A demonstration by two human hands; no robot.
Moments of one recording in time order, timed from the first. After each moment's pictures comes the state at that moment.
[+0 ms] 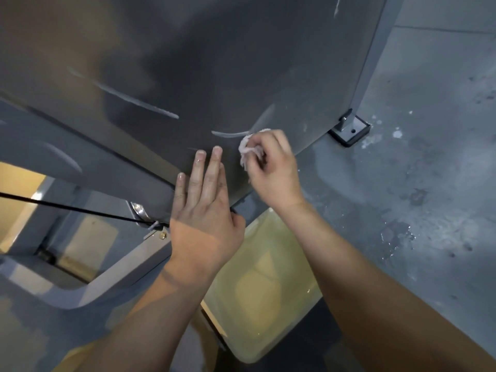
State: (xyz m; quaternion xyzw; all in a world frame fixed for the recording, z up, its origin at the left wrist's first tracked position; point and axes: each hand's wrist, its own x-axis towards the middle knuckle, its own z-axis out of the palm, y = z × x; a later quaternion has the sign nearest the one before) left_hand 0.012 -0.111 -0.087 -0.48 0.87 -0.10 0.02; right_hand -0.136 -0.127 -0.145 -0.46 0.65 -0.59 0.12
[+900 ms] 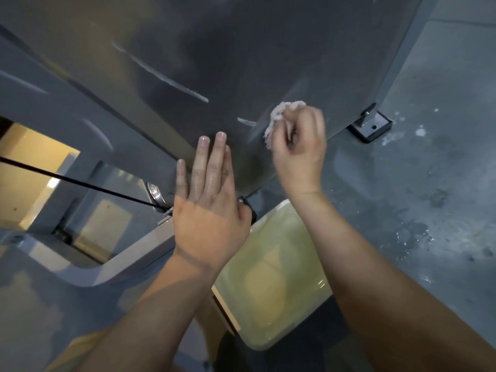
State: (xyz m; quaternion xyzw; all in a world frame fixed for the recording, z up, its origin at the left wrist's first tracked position) left_hand 0.030 -0.103 -0.073 -0.48 0.87 -0.14 -0.03; right_hand -0.134 -0.138 -0.135 -0.37 0.66 -0.65 0.02
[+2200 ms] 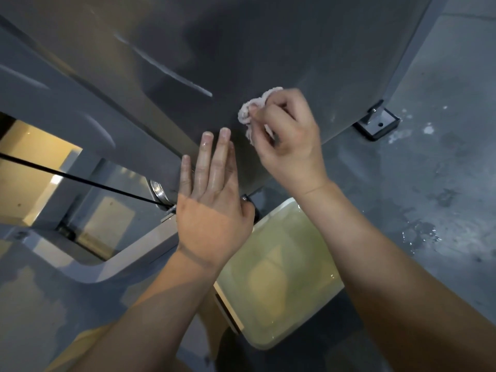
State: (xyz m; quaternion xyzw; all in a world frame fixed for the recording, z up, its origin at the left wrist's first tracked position) left_hand 0.030 -0.110 -0.076 -0.47 0.87 -0.14 -0.04; right_hand -0.130 -0.139 -0.104 -0.55 0.56 -0.61 0.00
